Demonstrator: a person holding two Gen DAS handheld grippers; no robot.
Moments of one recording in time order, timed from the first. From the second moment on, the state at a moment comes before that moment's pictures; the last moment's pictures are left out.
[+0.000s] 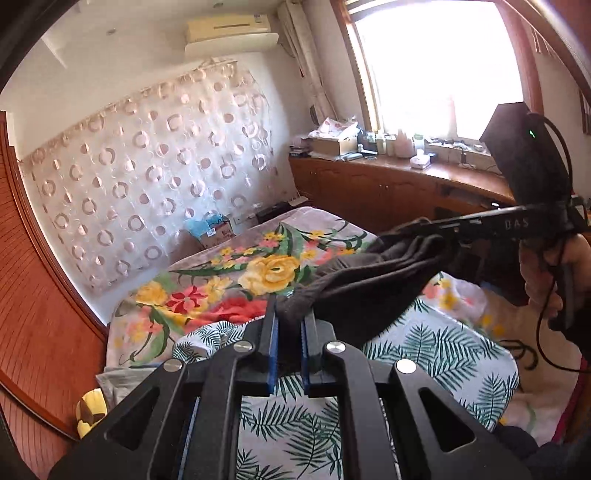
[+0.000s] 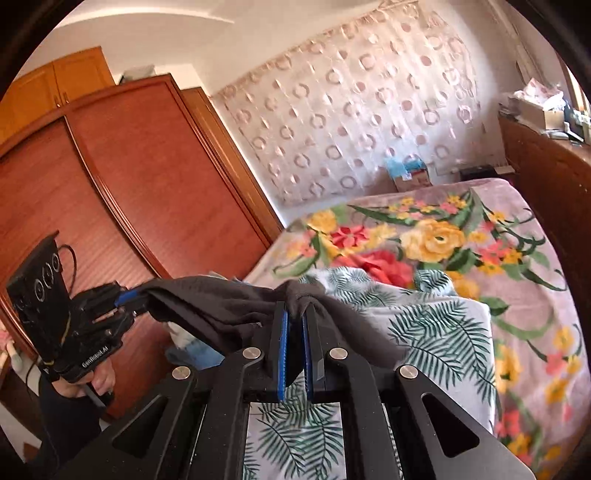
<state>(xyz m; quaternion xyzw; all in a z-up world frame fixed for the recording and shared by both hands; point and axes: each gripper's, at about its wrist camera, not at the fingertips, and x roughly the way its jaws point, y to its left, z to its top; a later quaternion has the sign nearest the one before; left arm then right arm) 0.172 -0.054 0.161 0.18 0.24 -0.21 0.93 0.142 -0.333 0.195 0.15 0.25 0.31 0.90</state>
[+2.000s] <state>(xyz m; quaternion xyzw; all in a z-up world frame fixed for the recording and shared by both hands) 0.071 -0.046 -0.098 0.12 0.41 -0.26 0.87 0.016 -0.265 -0.041 -0.06 0.36 0.23 0.90</state>
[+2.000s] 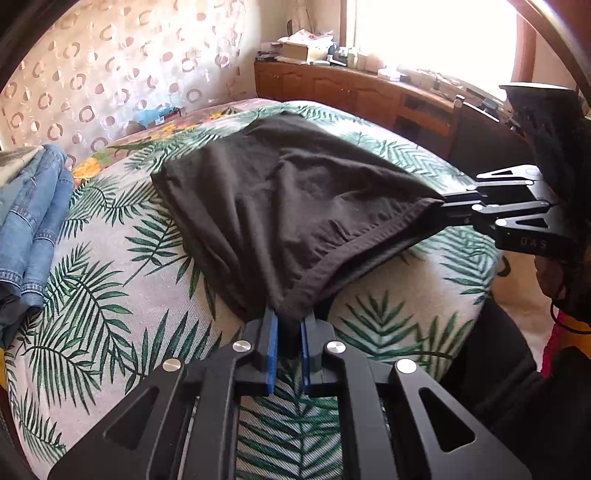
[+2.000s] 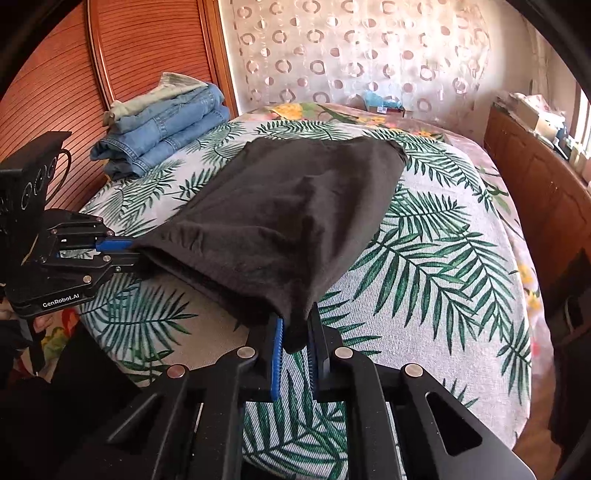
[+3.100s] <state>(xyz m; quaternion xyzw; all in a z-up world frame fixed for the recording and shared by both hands) 0.193 -0.046 -0.046 0.12 0.40 -0.25 0.88 0.137 -0.285 0.023 -0.03 0.38 0.27 0.88</state>
